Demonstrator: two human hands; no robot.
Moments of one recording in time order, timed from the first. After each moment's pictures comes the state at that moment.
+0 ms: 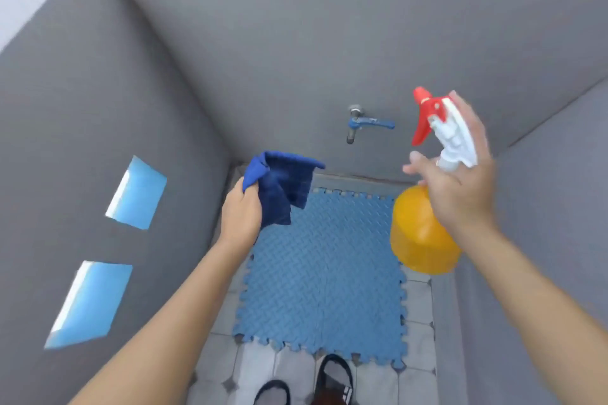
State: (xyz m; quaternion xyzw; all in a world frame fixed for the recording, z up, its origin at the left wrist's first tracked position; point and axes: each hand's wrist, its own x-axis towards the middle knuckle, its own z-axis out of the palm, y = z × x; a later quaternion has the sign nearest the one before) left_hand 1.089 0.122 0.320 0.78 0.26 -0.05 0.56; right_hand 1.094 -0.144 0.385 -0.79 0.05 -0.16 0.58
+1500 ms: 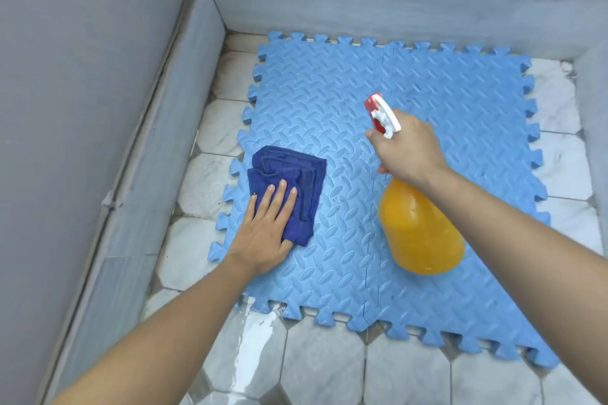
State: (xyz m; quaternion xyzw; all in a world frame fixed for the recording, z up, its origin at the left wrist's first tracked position) left_hand 0.919 0.205 -0.282 0.97 -0.16 -0.19 0.05; right_hand 1.031 -0.041 -0.168 -0.92 0.10 0.12 0.35
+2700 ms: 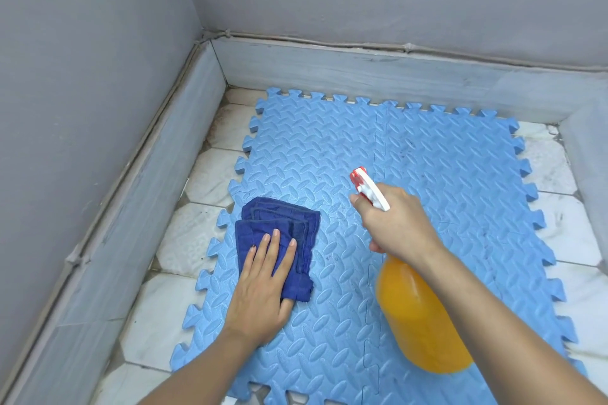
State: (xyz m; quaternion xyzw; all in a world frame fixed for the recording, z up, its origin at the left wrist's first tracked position) left_hand 0.921 0.185 -0.310 0.98 -0.12 -0.09 0.11; right_hand 1.017 -0.030 -0.167 -0.90 0.10 0.16 0.39
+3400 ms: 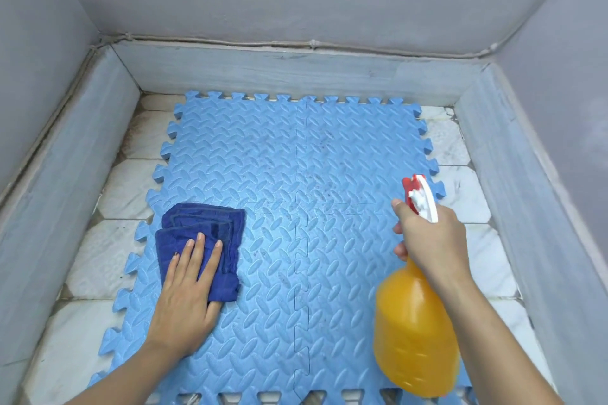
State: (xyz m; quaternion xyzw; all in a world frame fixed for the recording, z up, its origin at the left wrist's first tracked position) left_hand 0.922 0.184 -0.313 0.98 -0.13 -0.07 0.09; right_hand 0.952 -0.155 -0.157 -0.84 0.35 0.01 0.42
